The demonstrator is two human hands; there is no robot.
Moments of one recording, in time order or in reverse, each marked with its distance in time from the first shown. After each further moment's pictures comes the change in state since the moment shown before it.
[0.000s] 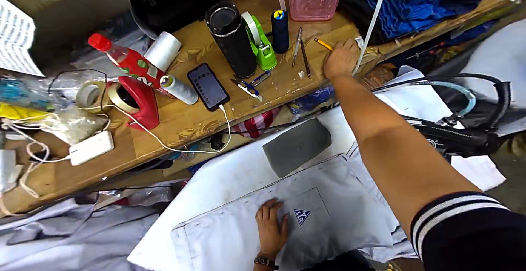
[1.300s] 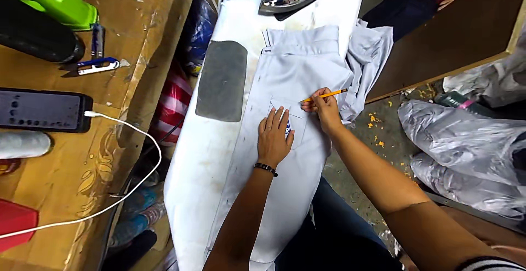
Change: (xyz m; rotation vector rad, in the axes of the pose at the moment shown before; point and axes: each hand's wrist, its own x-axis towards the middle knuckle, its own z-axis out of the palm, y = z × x) left_hand 0.082 0.002 0.012 0.070 -0.618 1.031; right_hand -0.493 0.108 0.081 1.306 0.467 0.634
